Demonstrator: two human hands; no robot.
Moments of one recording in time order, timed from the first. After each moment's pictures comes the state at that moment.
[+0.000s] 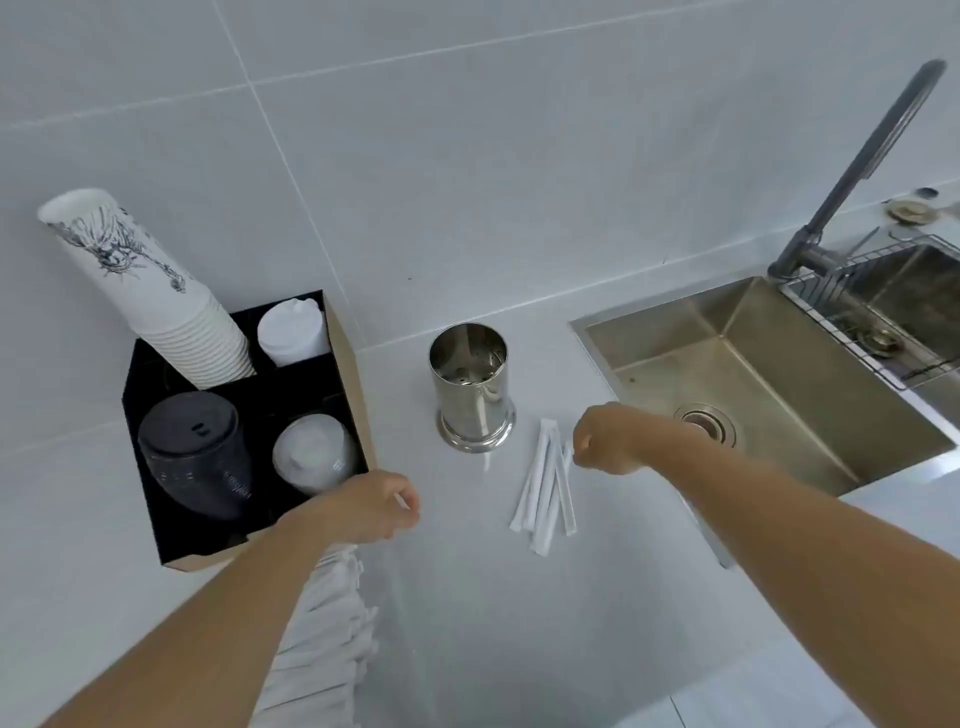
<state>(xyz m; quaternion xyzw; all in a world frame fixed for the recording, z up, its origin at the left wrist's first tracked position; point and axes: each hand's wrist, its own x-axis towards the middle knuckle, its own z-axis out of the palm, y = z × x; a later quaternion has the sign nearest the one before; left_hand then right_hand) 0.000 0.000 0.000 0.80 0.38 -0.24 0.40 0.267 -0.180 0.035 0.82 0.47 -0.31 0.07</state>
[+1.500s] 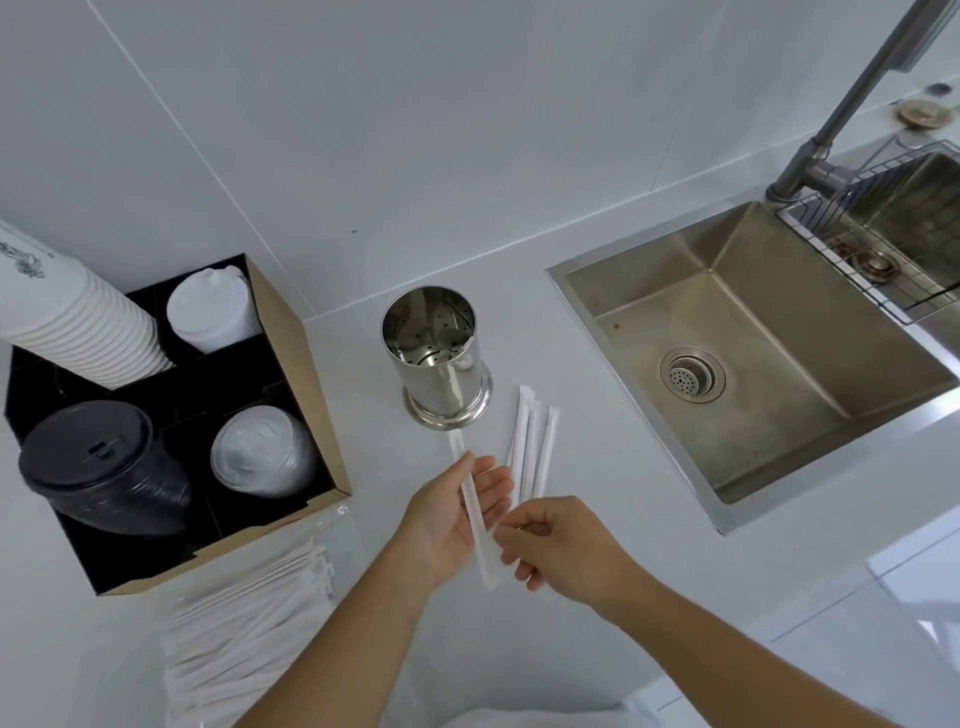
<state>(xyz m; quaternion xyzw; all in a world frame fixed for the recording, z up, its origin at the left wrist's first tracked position) 0.078 -0.088 -0.049 0.24 0.50 0.03 0.83 0.158 -0.225 -0.014 0.73 0.16 -0.52 -0.42</state>
